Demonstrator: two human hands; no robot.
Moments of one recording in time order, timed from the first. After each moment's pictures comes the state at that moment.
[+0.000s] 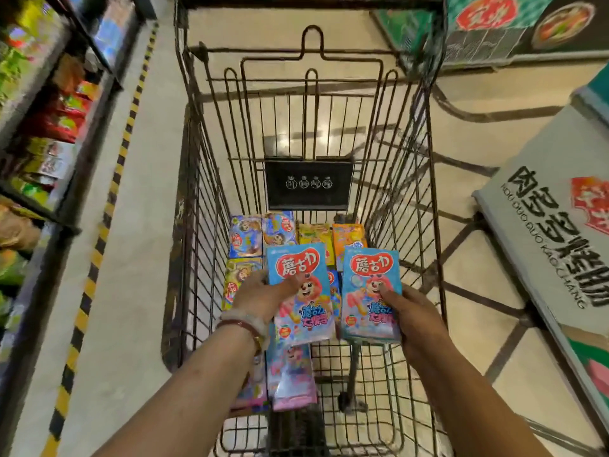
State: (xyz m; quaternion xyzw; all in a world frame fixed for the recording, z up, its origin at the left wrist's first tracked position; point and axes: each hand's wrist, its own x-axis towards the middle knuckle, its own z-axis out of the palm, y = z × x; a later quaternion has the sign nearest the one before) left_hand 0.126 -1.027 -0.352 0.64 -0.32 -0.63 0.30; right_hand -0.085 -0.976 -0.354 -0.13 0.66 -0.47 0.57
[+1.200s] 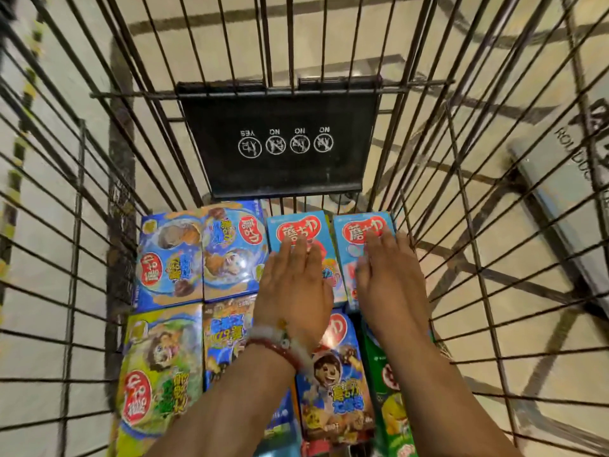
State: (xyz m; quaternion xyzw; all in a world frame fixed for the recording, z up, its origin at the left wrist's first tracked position) left_hand 0.046 -1.177 -0.558 0.57 -0.79 -0.21 -0.04; right_hand -0.084 -1.157 -0.578 -0.58 0.81 -0.07 0.11
